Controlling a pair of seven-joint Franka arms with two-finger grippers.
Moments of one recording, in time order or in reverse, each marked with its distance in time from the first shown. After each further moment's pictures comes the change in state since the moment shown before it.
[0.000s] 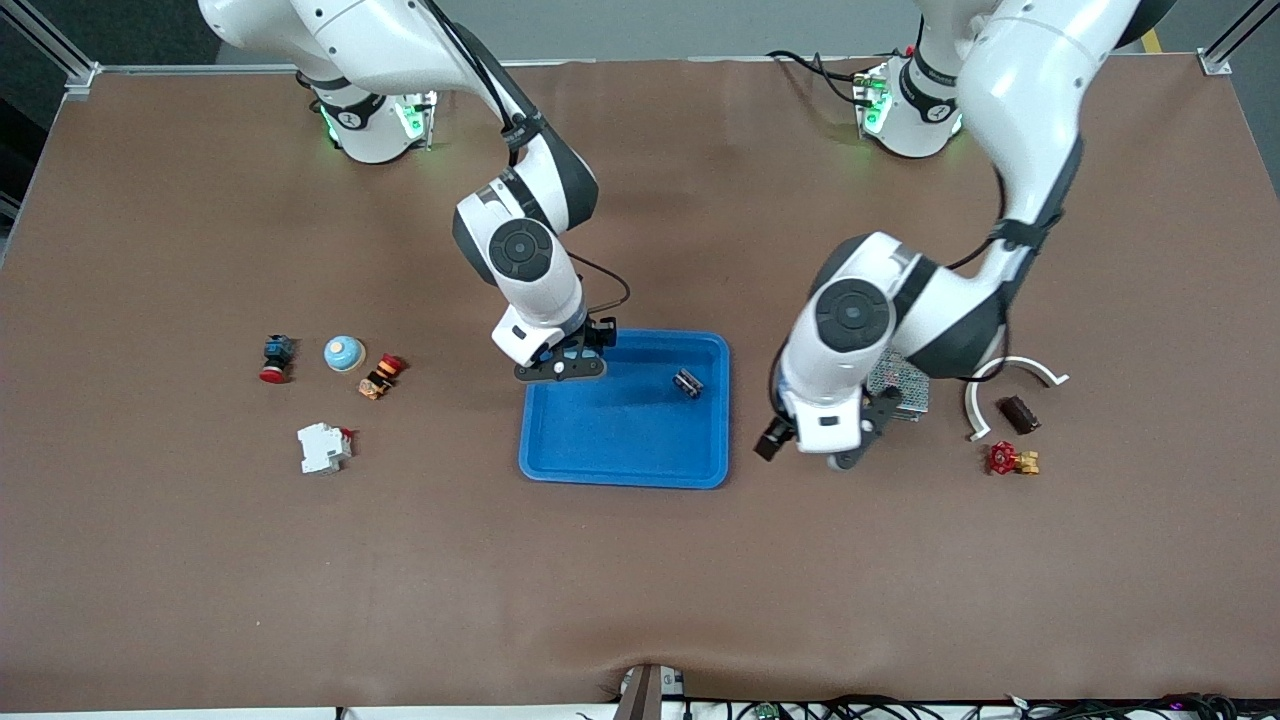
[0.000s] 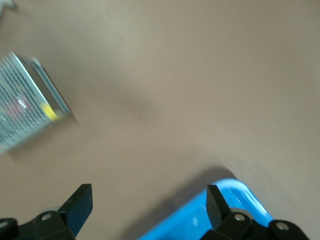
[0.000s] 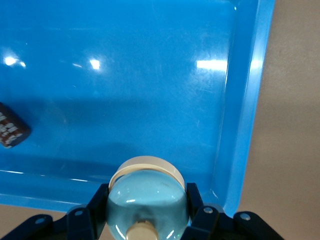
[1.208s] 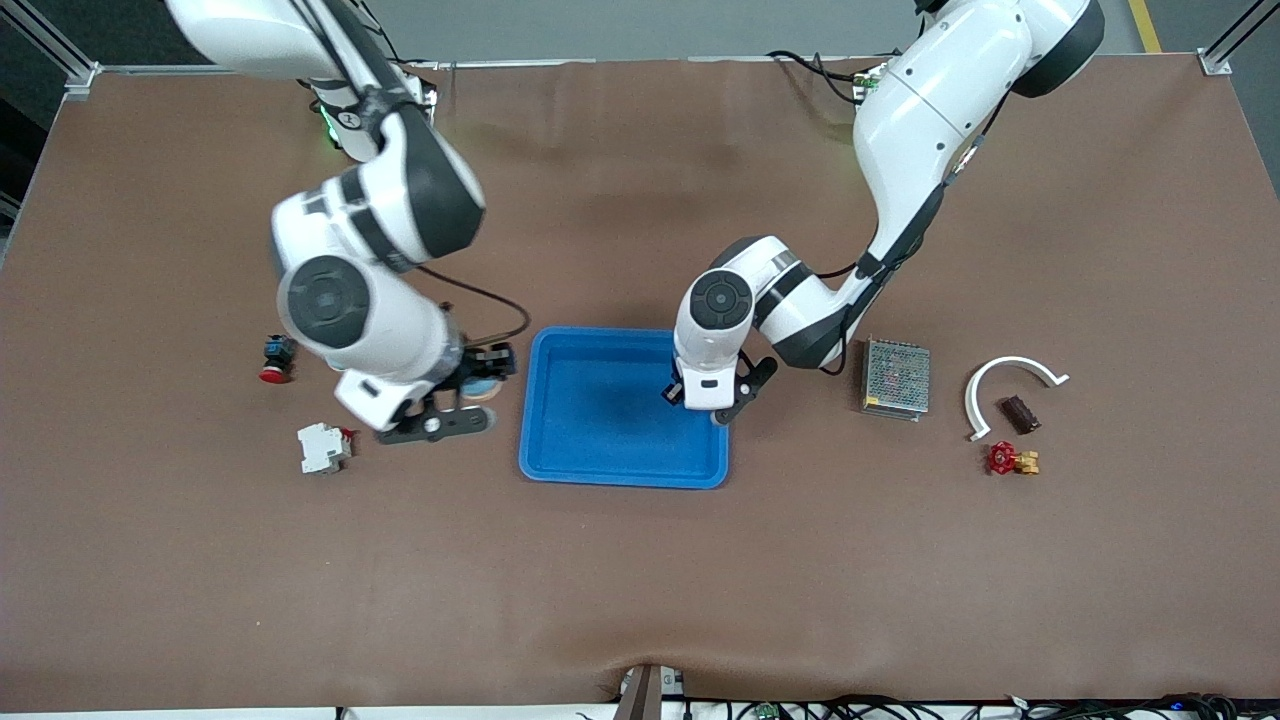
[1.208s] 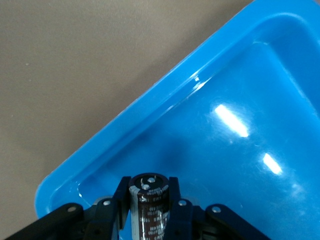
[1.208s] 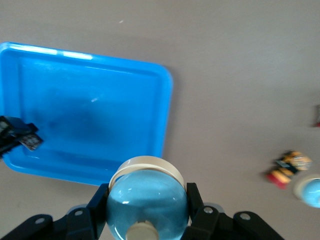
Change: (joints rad) left arm -0.223 0.214 -0.007 -0.049 -0.007 0.229 -0.237; right arm -0.193 -0.010 0.003 0.445 0.000 -0.558 -0.171
